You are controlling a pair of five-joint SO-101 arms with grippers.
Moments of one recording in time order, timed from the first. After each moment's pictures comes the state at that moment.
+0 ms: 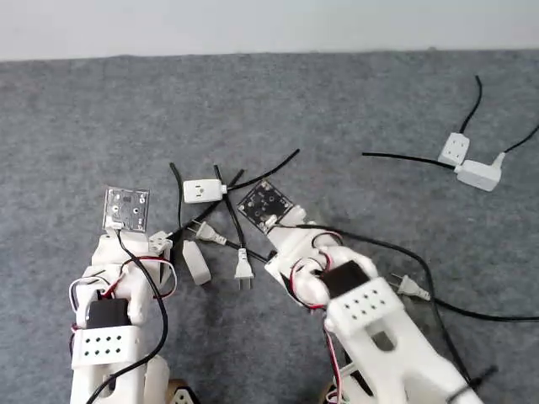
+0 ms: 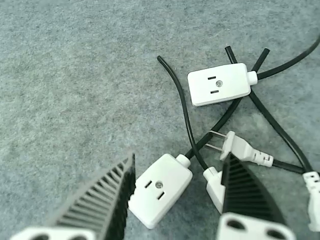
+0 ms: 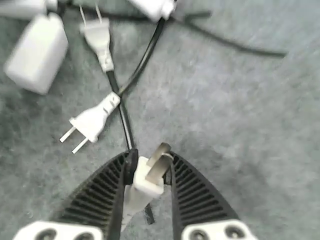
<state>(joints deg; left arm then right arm) -10.1 -62.4 81.1 37.7 -1.8 -31.1 -39.8 61.2 42.1 19.5</state>
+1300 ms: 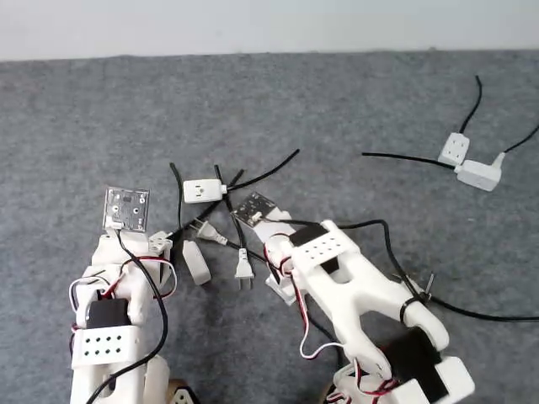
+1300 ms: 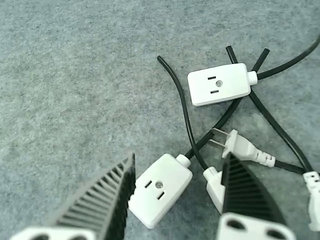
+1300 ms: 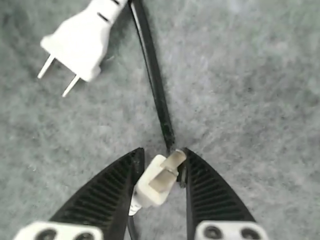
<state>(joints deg) -10.1 -62.4 81.1 37.7 -1.8 -30.9 -7.4 46.6 56.1 16.7</state>
